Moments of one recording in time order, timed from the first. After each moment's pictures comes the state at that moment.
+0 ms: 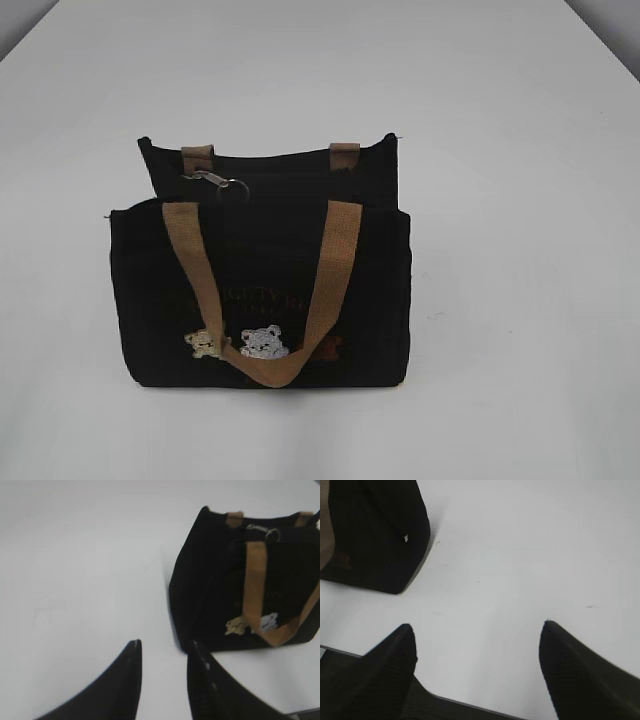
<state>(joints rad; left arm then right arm) -0.01 -0.01 -0.53 -0.29 1.05 0.22 0.01 -0.01 -0.49 0.25 1.10 -0.25</state>
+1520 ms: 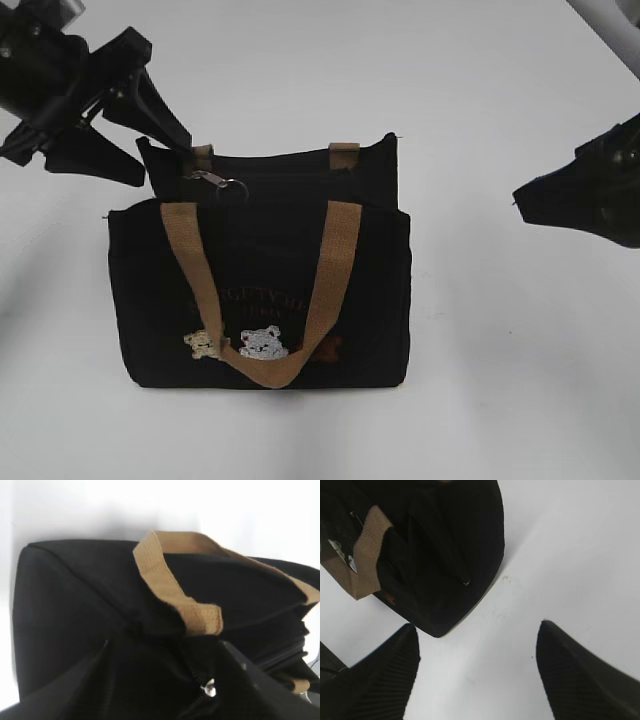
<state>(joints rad) -0.21 1.62 -1.23 -0.69 0.96 0.15 0.32 1.06 -0.82 0.37 0.69 -0.51</state>
